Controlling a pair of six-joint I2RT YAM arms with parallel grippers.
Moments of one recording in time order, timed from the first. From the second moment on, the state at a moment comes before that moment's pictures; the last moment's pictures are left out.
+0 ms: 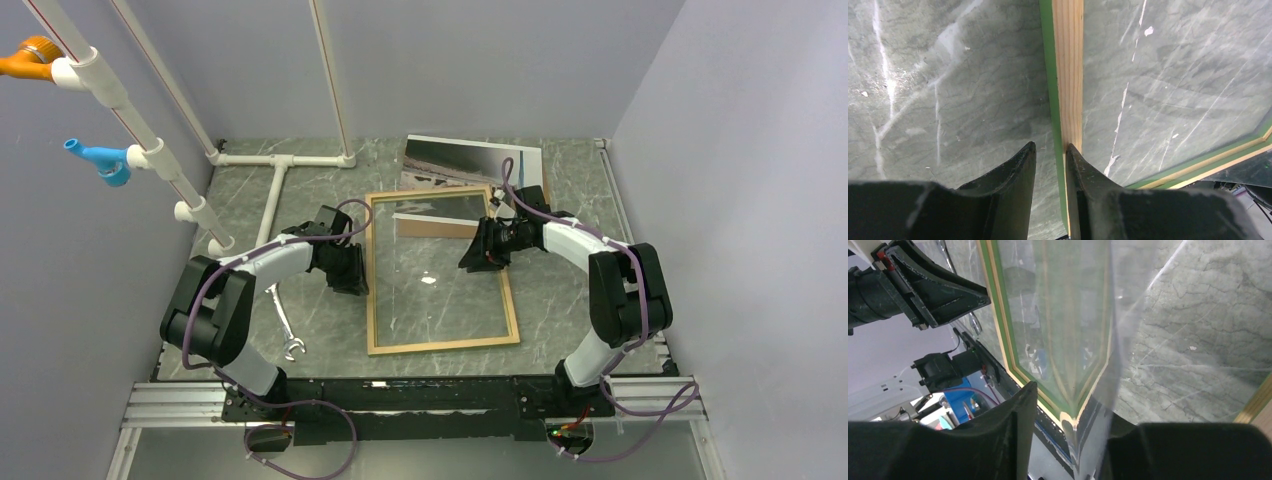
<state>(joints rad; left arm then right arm) -0.39 1.58 0.87 -0.48 0.27 -0.48 0.23 1.66 0.97 -0.40 -0.77 0.46</state>
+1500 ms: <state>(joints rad) -0.40 1.58 0.87 -0.47 0.27 -0.49 0.25 1.64 1.03 -0.57 -0.47 0.44</state>
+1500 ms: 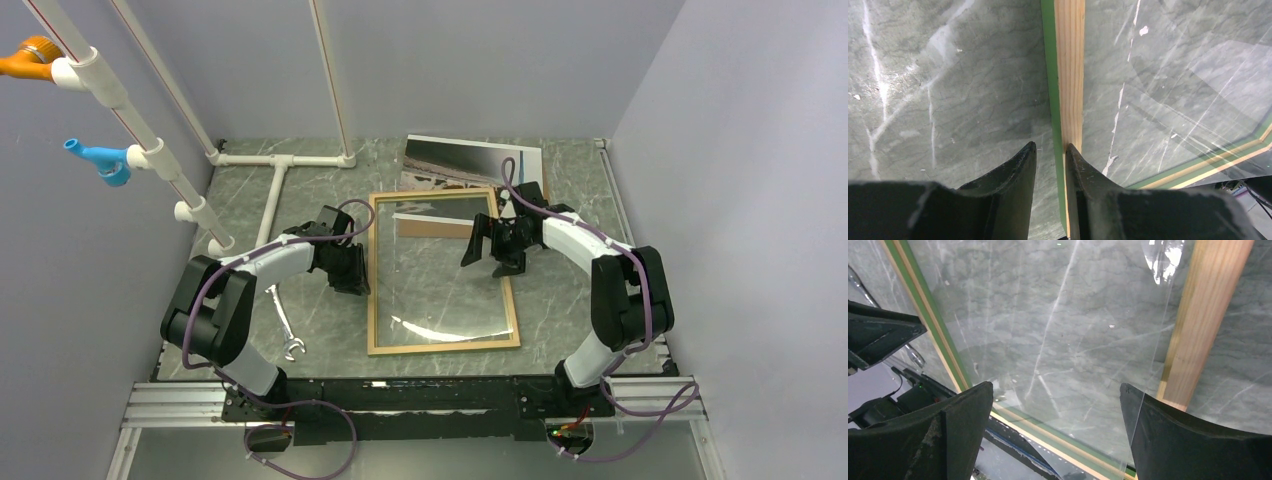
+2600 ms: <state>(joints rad) -0.41 1.58 0.89 -0.51 0.22 -0.45 0.20 1.57 1.05 -0.70 -0.28 0.37</state>
